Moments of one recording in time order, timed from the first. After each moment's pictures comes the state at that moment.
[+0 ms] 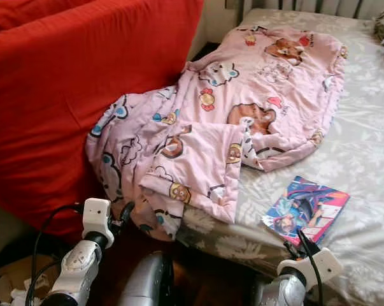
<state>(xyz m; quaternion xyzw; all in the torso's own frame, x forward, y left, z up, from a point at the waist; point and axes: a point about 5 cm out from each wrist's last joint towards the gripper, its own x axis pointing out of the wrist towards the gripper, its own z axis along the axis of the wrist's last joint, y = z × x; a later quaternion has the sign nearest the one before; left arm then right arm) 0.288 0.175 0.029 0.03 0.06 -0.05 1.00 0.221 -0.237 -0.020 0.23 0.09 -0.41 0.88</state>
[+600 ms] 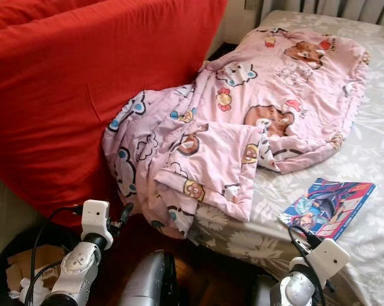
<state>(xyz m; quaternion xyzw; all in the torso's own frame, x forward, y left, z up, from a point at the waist) 0.287 0.177 0.028 0.03 0.06 -0.05 1.00 0.227 -0.243 -0.009 0.22 0.09 -0.42 0.88</state>
